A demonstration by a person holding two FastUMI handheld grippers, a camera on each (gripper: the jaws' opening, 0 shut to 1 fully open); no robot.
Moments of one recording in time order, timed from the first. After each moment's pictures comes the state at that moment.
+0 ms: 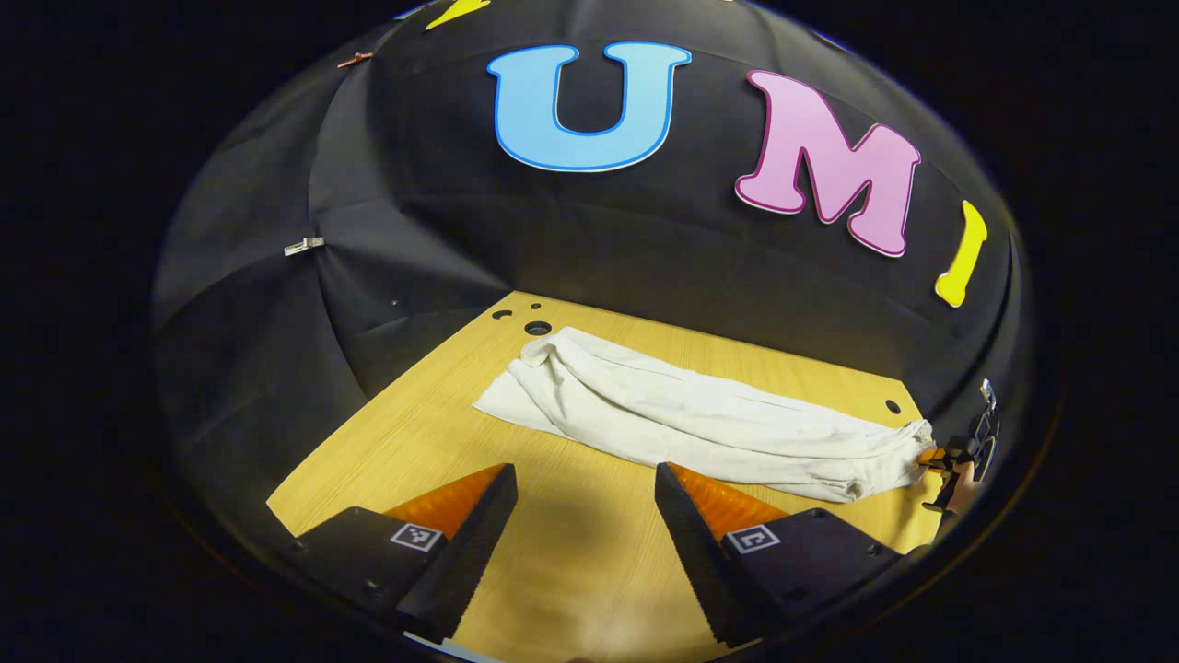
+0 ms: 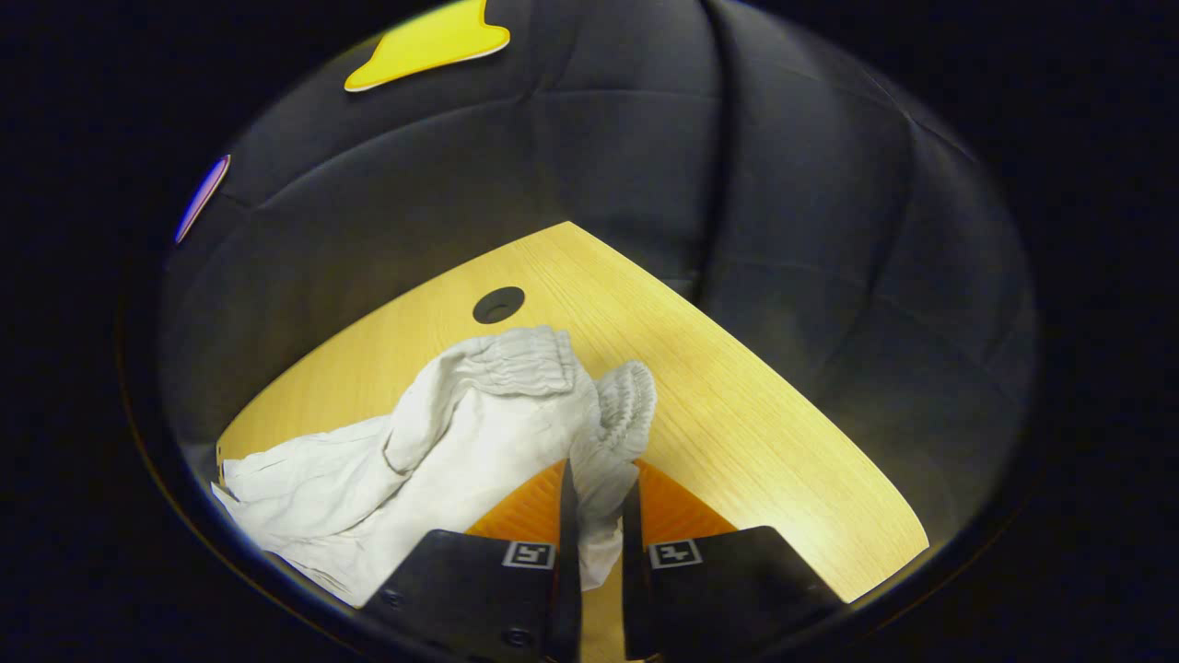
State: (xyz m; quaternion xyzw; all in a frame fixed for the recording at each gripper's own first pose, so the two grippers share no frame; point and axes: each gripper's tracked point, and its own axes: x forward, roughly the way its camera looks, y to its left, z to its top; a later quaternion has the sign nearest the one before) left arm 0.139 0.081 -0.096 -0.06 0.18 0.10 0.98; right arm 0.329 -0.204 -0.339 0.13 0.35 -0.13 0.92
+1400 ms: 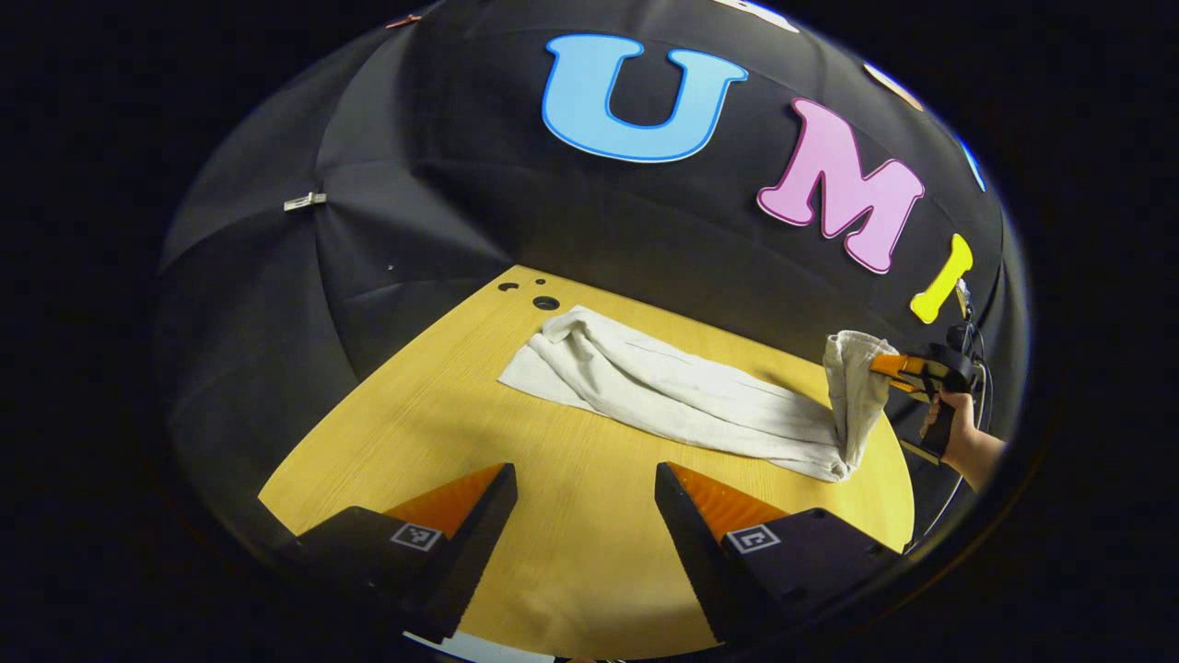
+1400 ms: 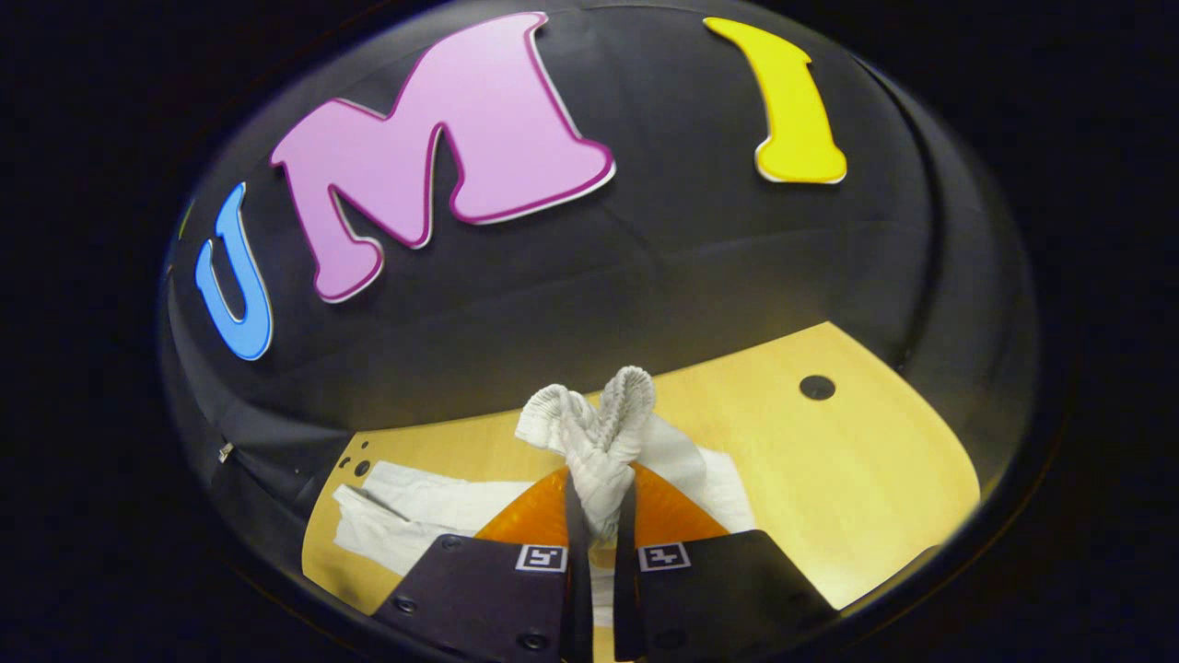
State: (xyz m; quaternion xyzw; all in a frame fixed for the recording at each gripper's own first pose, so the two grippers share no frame) left arm 0.098 0.150 -0.119 -0.12 0.19 0.04 0.97; right arm 0.315 0.123 -0.171 0.12 0.25 0.09 0.96
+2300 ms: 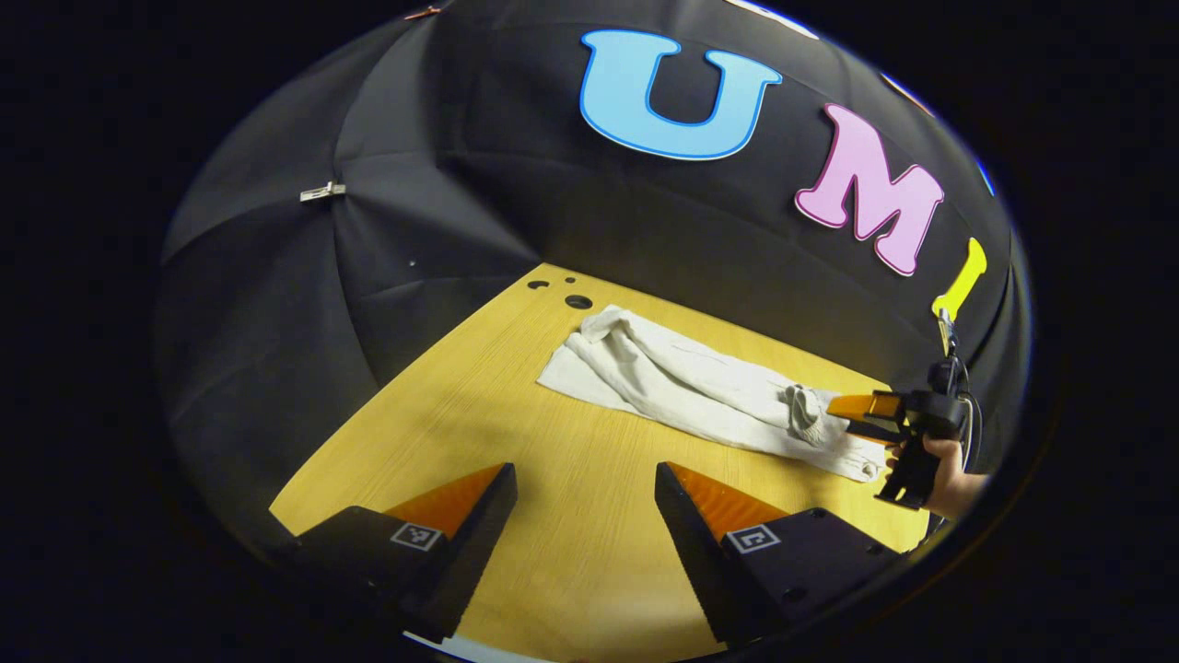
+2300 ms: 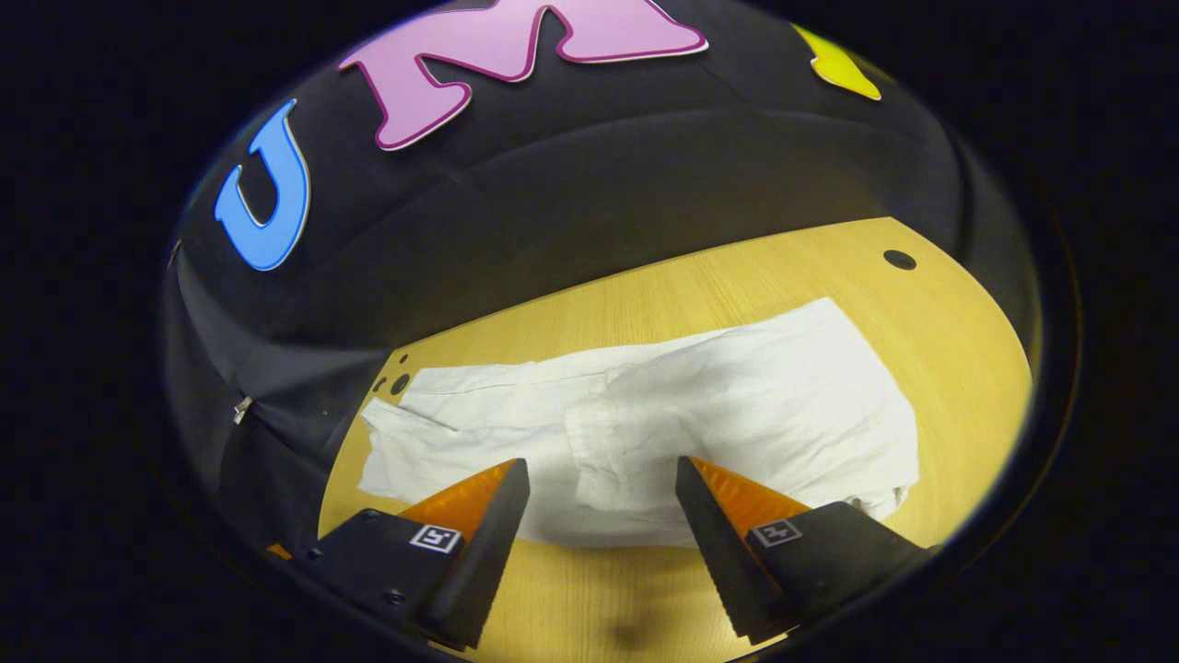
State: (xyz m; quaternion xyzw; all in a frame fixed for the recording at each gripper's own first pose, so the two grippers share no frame) left arm 0.126 0.195 -0.129 -0.11 0.18 0.05 0.98; right arm 0.229 0.217 -0.260 0.12 0.34 0.13 0.92
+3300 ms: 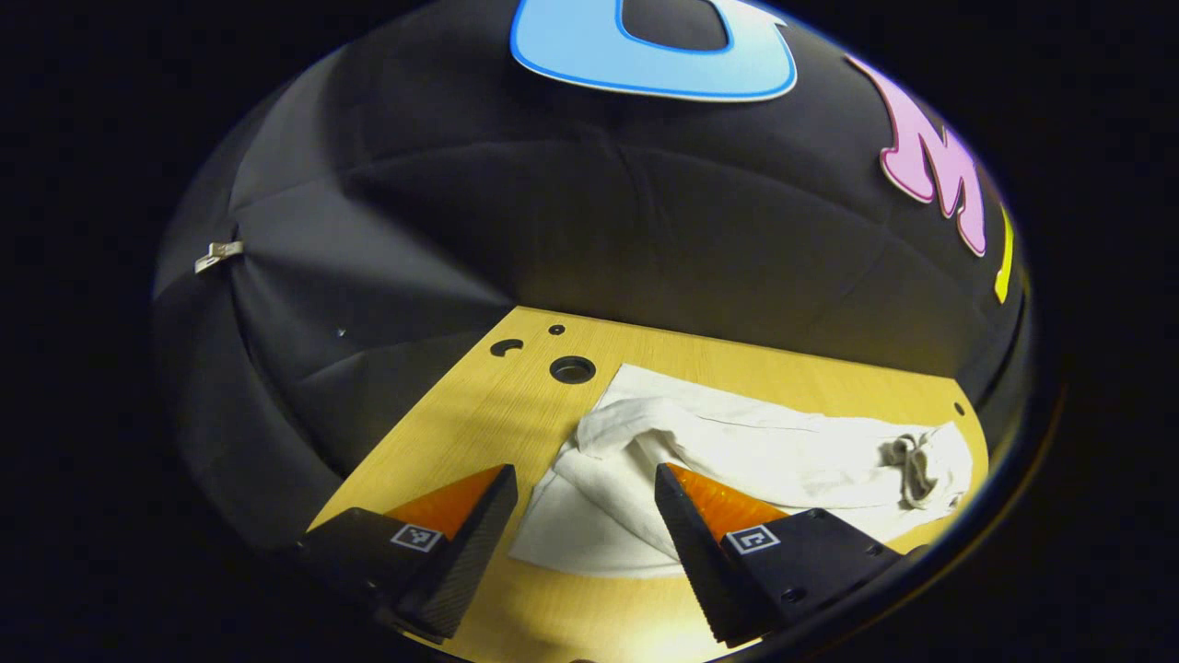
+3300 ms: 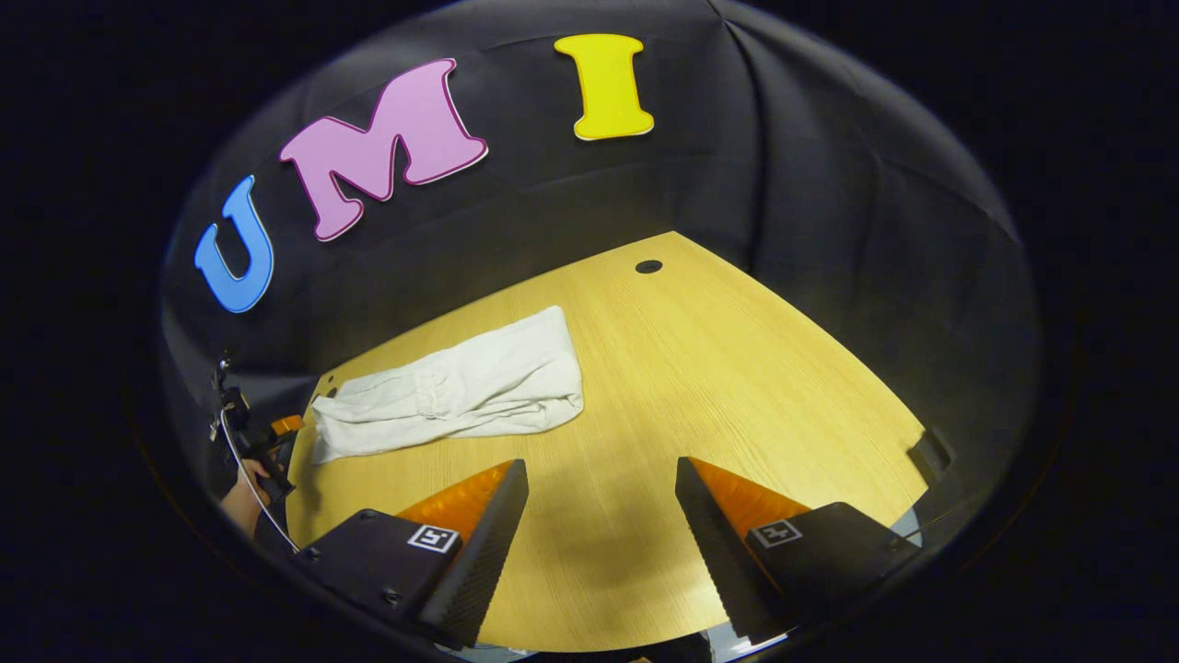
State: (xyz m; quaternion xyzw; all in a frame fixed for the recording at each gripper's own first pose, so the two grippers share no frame) left arm 0.379 0.237 -0.137 -0.02 0.16 0.06 0.98; right arm 0.034 -0.025 -0.190 0.12 0.33 -0.04 0.94
